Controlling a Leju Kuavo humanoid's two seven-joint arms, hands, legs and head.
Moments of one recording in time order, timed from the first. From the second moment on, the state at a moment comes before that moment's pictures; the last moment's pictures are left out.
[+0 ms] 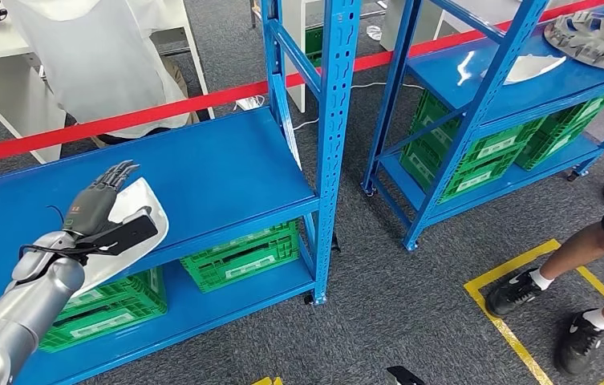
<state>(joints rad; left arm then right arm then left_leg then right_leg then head) -0.92 0.13 -0.68 -0.29 -0.48 0.22 -0.55 -0.05 0.05 -0.41 -0.17 0.49 0.04 0.39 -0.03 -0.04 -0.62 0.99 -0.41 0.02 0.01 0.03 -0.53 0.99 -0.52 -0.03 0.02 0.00</state>
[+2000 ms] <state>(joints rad) -0.90 0.14 -0.75 -0.21 -0.66 0.14 0.09 -0.05 0.06 -0.42 -0.17 0.55 0.04 0.38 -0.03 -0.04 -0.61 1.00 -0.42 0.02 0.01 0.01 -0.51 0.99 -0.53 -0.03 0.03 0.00</state>
